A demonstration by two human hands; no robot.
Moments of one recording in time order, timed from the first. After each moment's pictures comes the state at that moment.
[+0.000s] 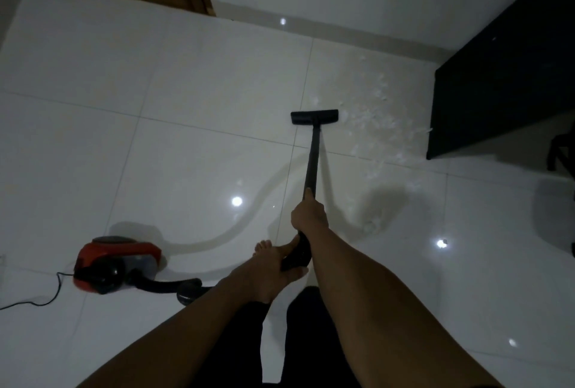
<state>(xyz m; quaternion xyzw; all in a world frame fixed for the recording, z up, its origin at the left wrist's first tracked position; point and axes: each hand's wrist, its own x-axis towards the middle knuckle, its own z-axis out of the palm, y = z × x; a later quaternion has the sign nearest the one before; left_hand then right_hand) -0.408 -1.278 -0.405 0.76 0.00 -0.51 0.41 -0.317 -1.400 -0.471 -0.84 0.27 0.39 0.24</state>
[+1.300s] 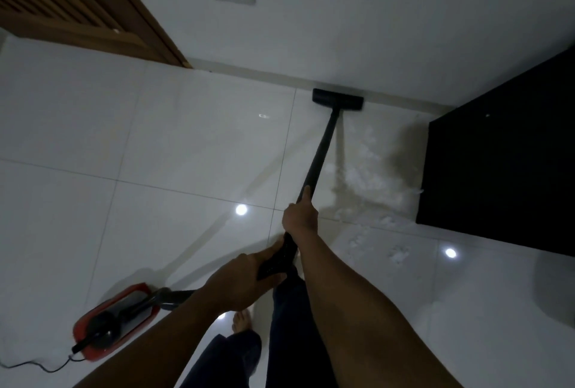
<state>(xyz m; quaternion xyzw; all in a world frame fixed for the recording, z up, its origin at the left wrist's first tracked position) -0.054 -1.363 -0.378 0.80 -0.03 -0.48 0.36 0.030 -1.500 -0.470 -0.77 0.36 0.34 0.39</state>
